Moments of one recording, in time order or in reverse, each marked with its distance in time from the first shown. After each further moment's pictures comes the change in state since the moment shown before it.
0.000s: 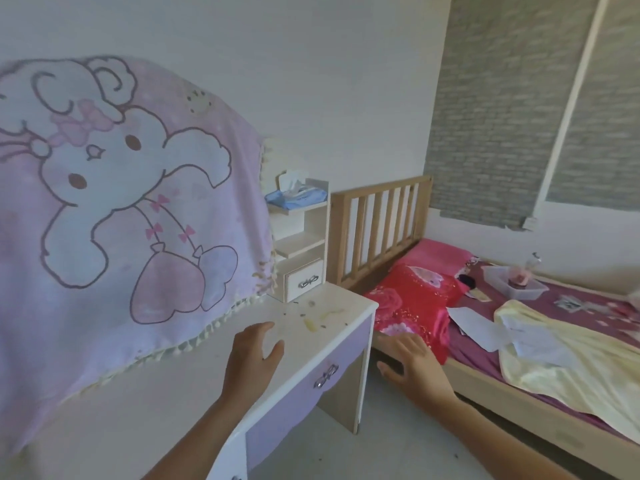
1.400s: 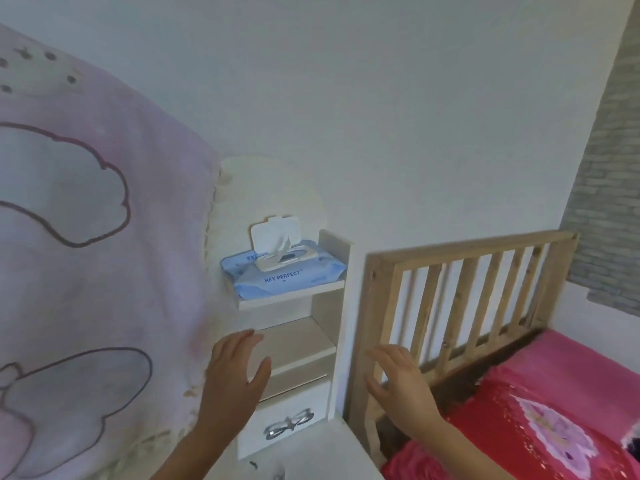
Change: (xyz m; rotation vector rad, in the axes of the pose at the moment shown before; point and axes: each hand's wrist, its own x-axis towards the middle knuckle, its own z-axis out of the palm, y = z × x) left_hand 0.420 -0.050 0.223 0.291 0.357 0.031; right_hand 0.502 0.222 0.147 0.176 0.068 -0.320
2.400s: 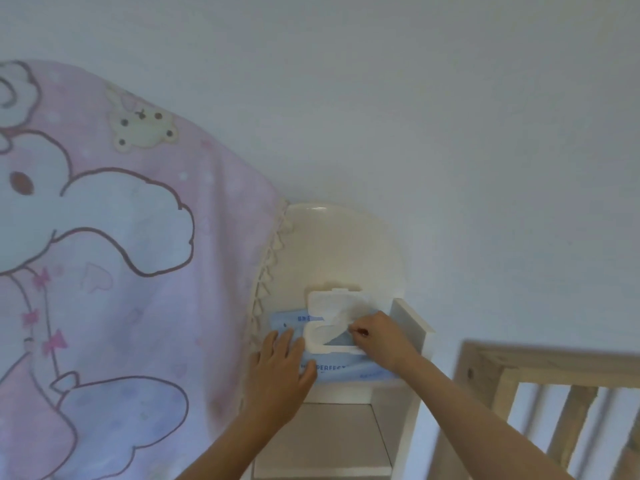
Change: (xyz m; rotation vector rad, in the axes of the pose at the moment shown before) left_hand 0.128 -0.002 0.050 0.624 0.017 -0.256; right_hand 0.263 -0.019 0.050 0.205 -0.367 -0.384
